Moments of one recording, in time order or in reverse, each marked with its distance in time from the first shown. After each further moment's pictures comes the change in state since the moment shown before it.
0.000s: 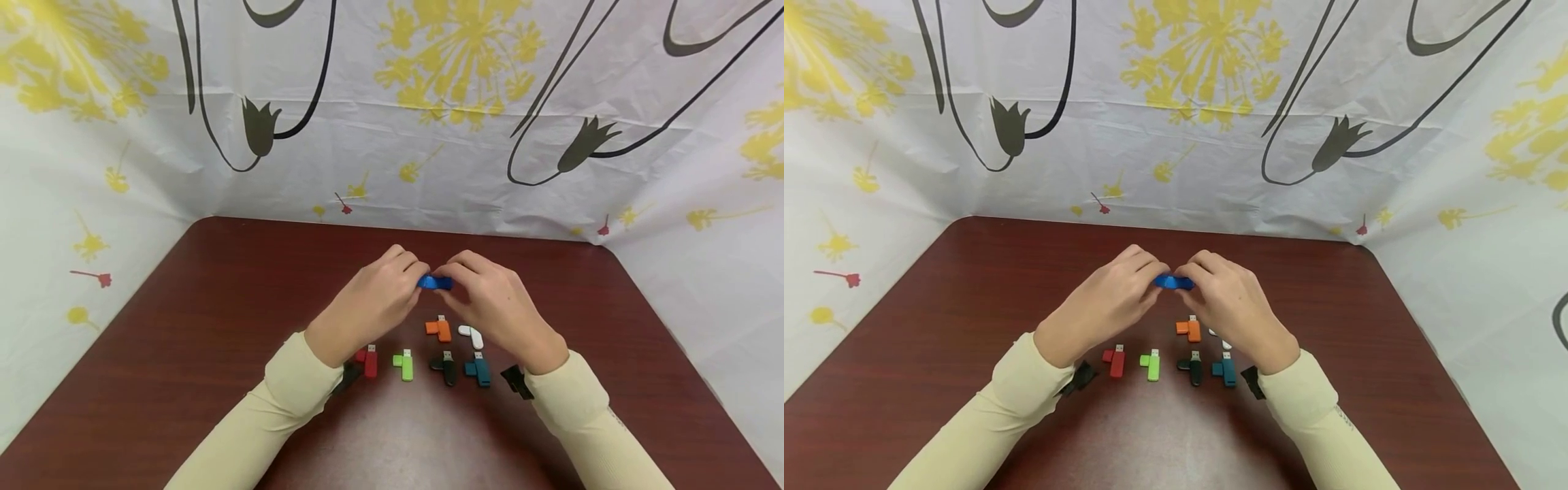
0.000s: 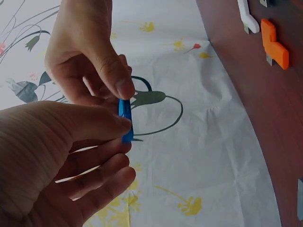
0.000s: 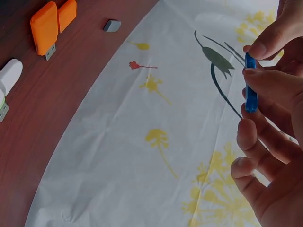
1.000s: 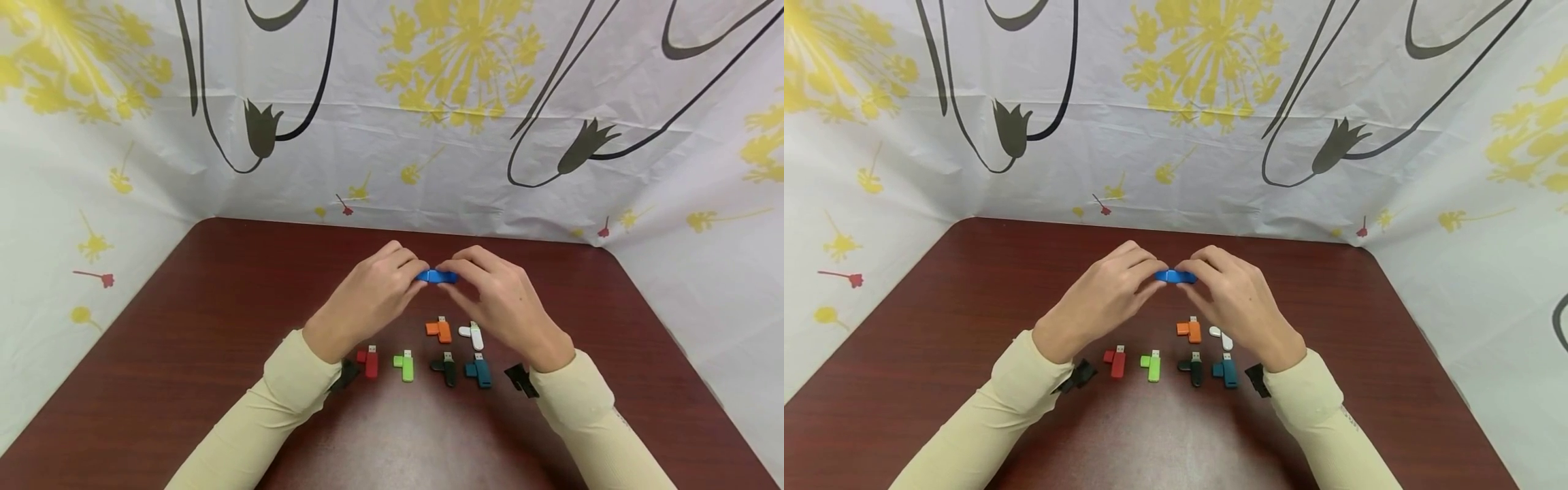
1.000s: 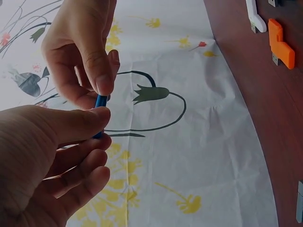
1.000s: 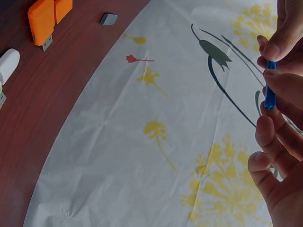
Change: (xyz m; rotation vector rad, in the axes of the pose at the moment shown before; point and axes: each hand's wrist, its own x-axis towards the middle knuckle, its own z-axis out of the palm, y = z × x) left_hand -0.003 -0.004 -0.004 -0.109 0.125 0.011; right_hand 0.001 0.003 -0.007 0.054 0.089 -0.047
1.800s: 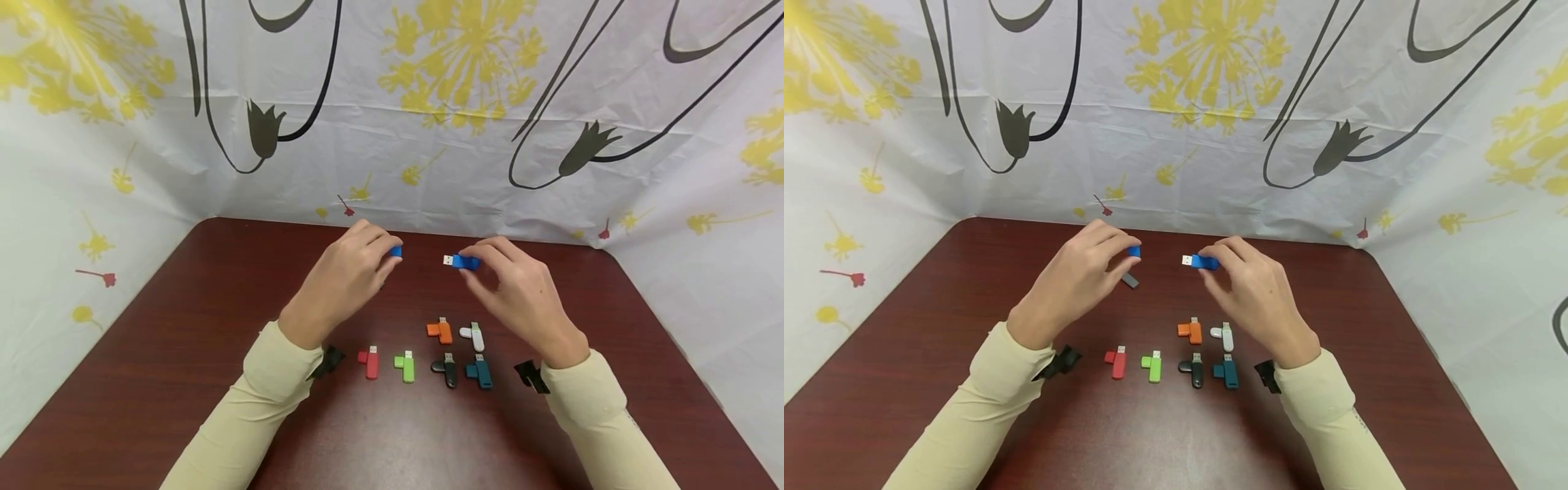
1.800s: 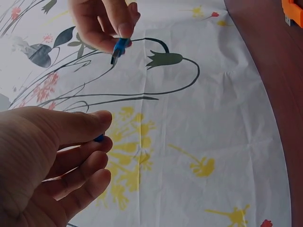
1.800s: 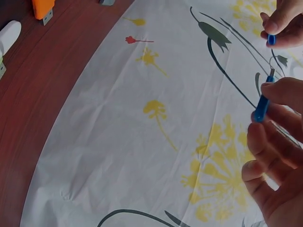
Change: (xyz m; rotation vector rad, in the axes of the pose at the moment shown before) left_hand -0.005 -0.026 -0.022 0.020 0.093 -0.098; right_hand 0.001 0.009 -0.013 -0.064 0.028 0.134
